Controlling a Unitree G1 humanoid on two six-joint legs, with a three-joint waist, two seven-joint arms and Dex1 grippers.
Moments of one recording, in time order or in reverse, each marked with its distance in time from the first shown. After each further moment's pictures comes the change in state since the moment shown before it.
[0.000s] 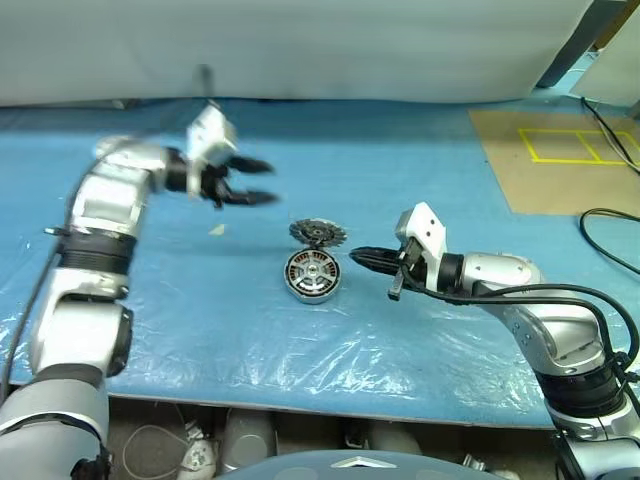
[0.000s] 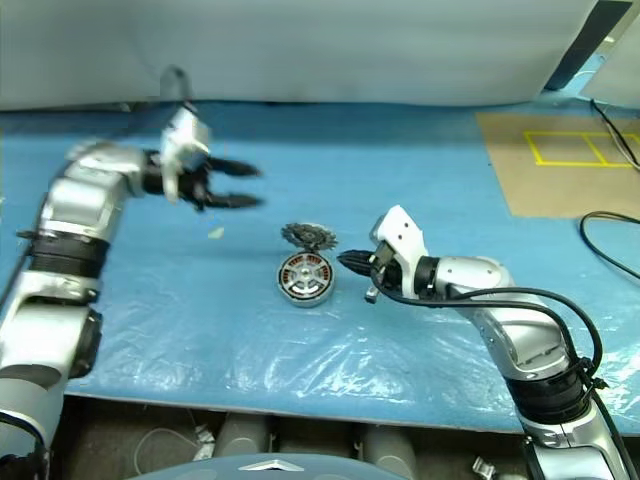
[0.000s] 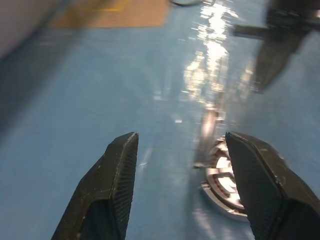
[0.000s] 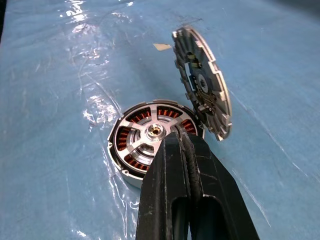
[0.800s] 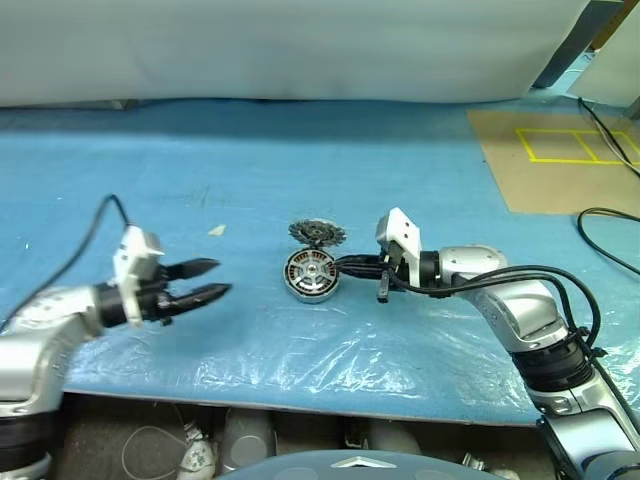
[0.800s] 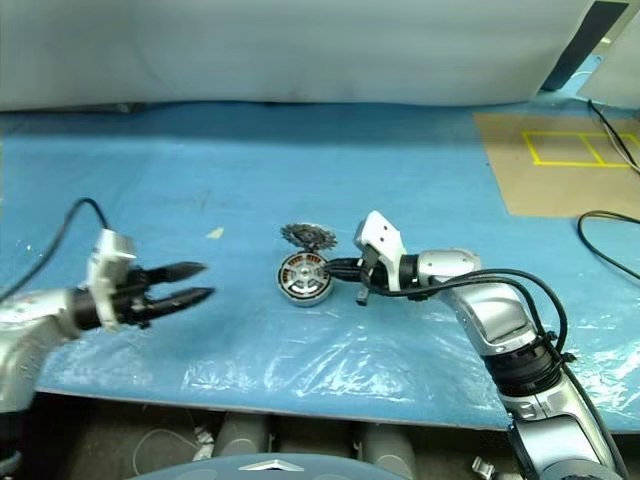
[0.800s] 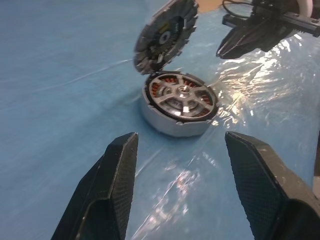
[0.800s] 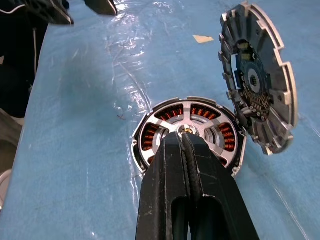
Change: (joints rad) left arm 0.955 -0.045 0.236 -0.808 -0.291 0.270 0.282; right arm -0.116 0.047 0.122 0.207 -0.057 -0.129 0.162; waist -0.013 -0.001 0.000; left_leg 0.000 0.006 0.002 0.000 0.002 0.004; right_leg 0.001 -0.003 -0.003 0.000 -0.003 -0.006
